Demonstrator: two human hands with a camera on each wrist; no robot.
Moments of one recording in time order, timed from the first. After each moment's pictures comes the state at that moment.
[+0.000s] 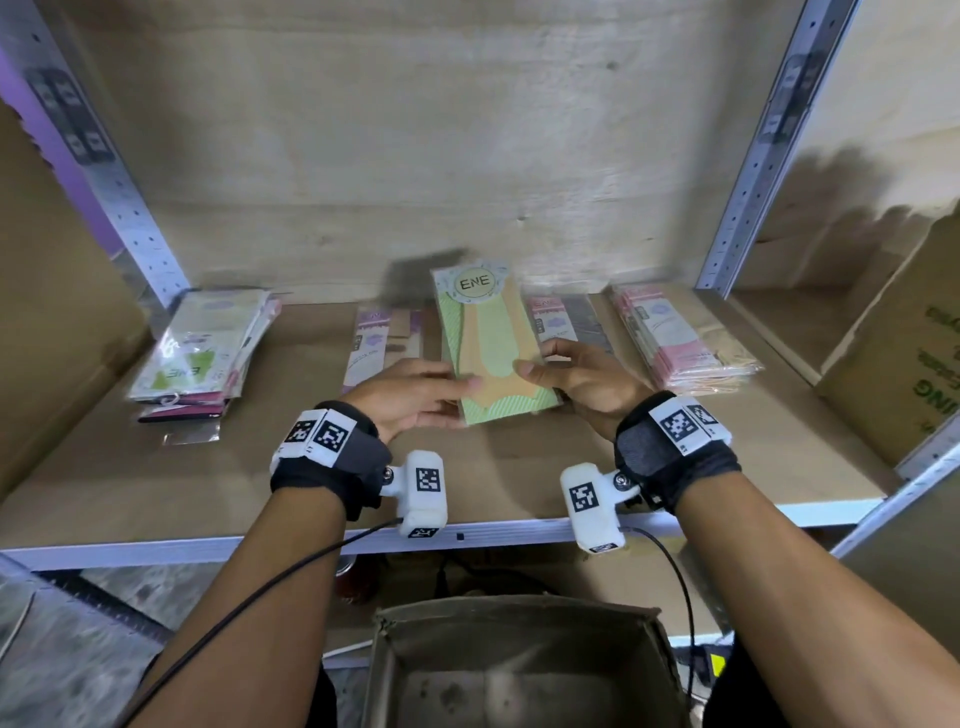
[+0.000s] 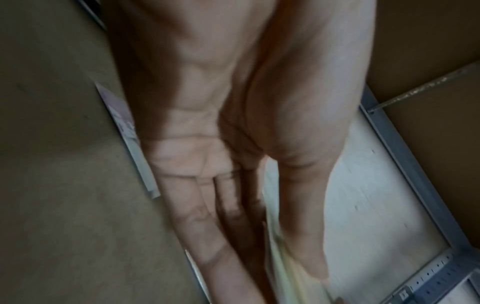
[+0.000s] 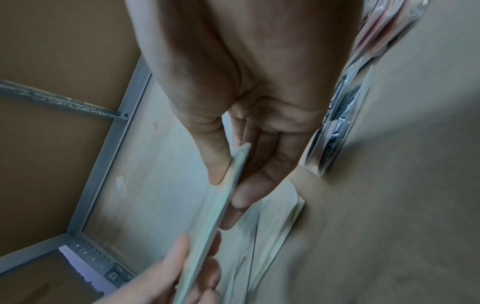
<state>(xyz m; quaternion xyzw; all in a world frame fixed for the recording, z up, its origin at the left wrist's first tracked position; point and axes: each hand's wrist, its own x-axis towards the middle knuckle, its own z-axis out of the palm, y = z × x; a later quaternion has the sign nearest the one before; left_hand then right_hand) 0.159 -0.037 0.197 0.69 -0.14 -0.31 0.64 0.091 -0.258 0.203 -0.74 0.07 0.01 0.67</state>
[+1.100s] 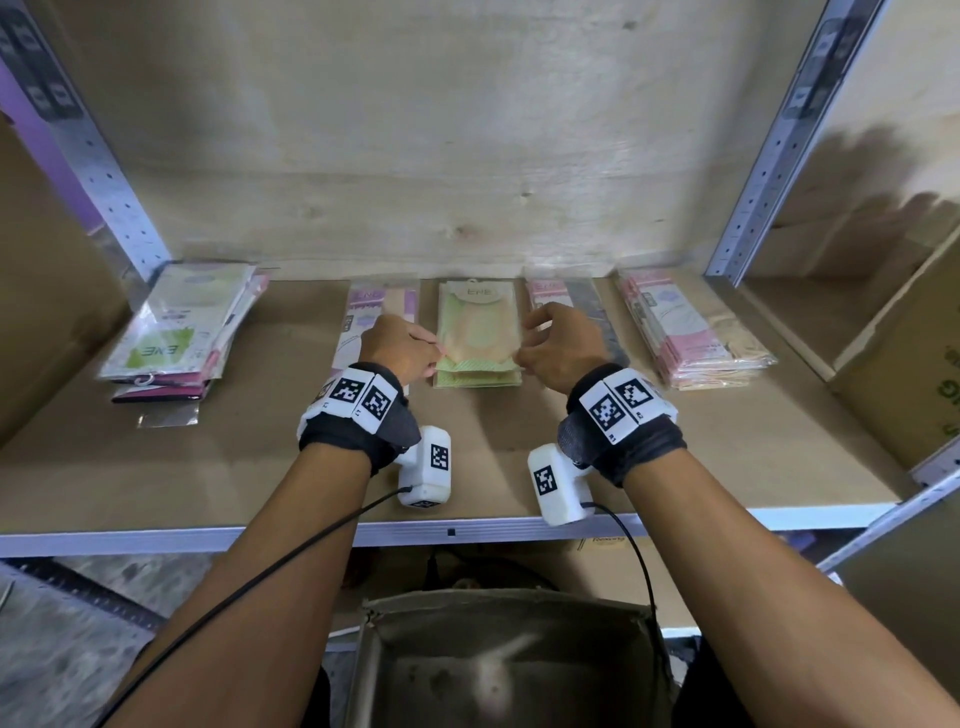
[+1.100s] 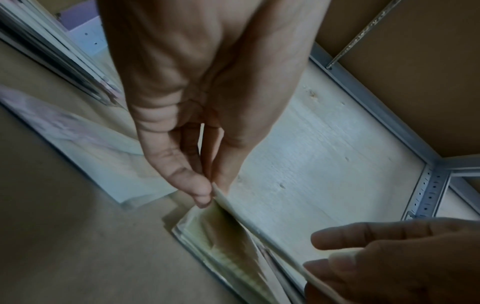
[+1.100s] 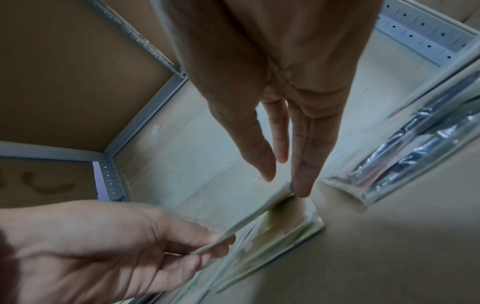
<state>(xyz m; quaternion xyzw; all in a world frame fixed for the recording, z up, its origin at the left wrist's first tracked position) 0.205 -0.059 0.183 0.84 -0.02 -0.08 0.53 0.129 -0.241 0.204 -0.88 0.17 -0.08 0.45</state>
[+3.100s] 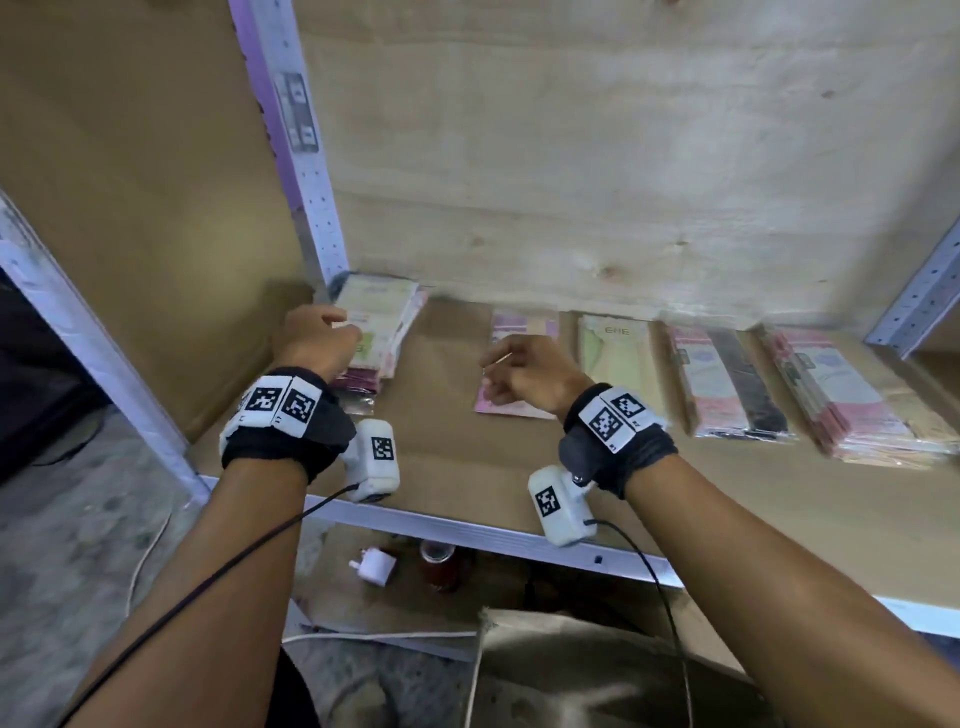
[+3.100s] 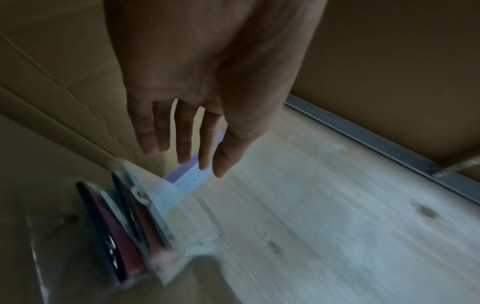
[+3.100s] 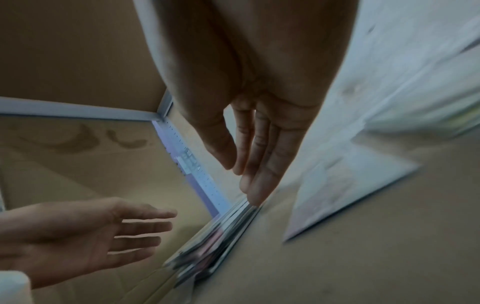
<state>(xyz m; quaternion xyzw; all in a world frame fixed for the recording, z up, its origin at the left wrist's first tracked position) 0.207 0.175 0.233 0.88 0.15 0.10 0.44 0.169 -0.074 0.216 -0.81 -0.03 0.07 0.58</state>
